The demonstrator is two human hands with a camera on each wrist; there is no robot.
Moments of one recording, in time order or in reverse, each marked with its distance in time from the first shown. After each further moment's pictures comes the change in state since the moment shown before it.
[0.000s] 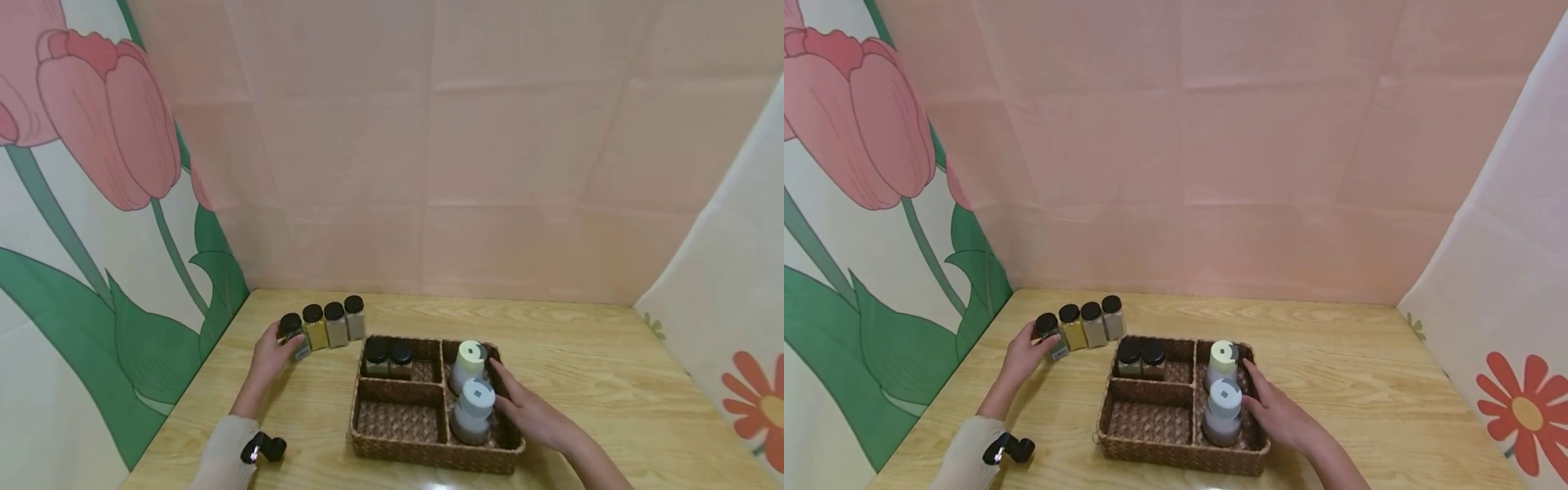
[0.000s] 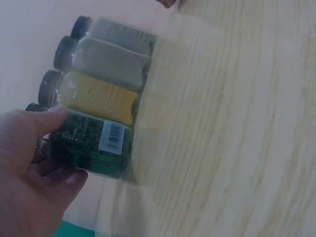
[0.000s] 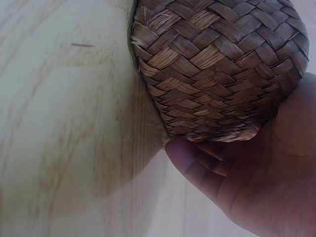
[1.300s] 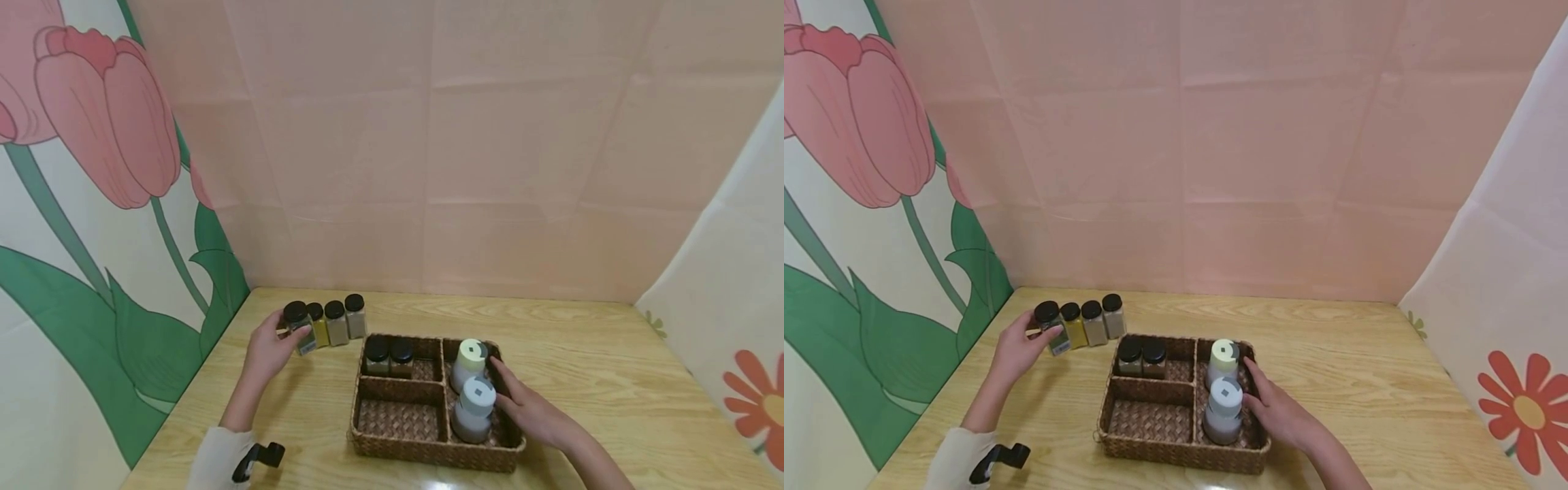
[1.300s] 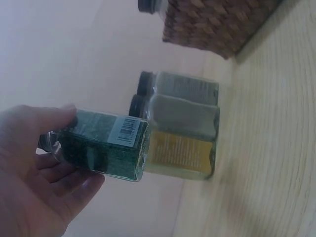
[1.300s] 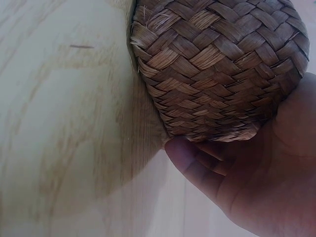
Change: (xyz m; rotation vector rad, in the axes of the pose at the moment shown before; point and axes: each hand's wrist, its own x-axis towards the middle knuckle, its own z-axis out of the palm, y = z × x) left_hand -0.030 0.067 -0.016 0.103 0.052 0.111; right_hand -0.002 -0.005 -0.001 -0.019 0.015 -0.013
